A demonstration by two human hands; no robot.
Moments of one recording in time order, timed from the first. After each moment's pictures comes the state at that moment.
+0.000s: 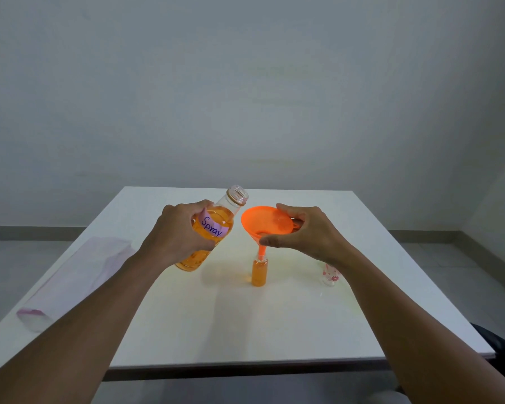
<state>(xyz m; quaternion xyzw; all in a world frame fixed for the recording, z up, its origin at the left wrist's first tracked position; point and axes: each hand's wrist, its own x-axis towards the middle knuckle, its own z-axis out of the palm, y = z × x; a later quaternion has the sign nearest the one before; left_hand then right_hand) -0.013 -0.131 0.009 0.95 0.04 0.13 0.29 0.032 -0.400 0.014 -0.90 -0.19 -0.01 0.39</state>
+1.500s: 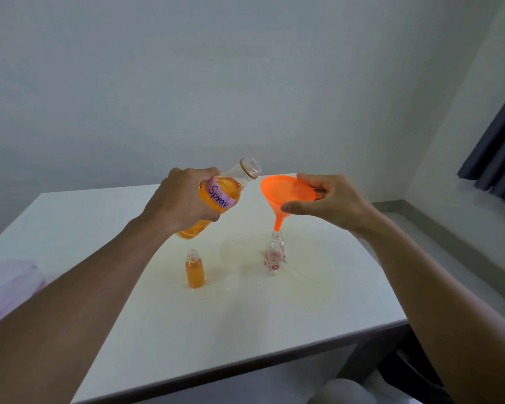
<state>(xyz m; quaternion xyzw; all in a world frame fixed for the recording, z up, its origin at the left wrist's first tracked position) 0.051 -0.261 0.048 0.96 -0.08 0.14 0.24 0.047 -0.547 0.049 -0.89 -0.10 -0.07 0.43</state>
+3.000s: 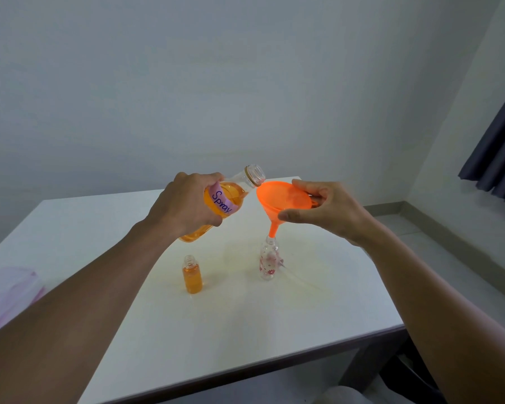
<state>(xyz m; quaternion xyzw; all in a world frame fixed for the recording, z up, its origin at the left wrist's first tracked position) 0.054 -0.273 0.051 0.97 -0.09 0.14 0.19 0.043 -0.553 0.043 -0.87 -0.11 -0.05 0.47</state>
